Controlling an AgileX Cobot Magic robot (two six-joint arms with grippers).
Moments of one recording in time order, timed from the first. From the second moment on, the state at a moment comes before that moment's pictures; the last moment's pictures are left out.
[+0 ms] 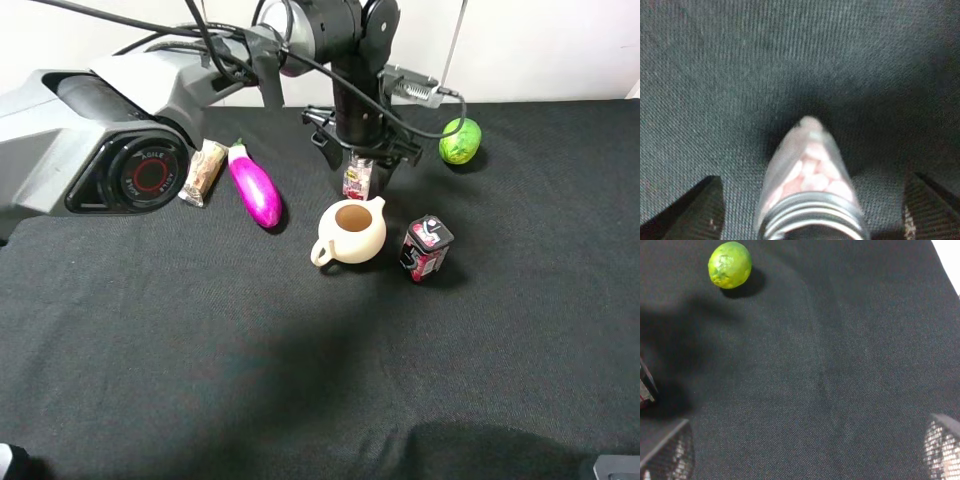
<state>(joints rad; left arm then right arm) -0.73 2.65 -2.50 0.05 1.18 -0.18 -0.06 0.13 -0.49 0.03 1.02 -0.08</state>
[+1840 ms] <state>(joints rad) -0.73 2.14 -2.52 0.12 1.18 -0.15 -0.06 0.13 -0.49 0.03 1.02 -0.08</state>
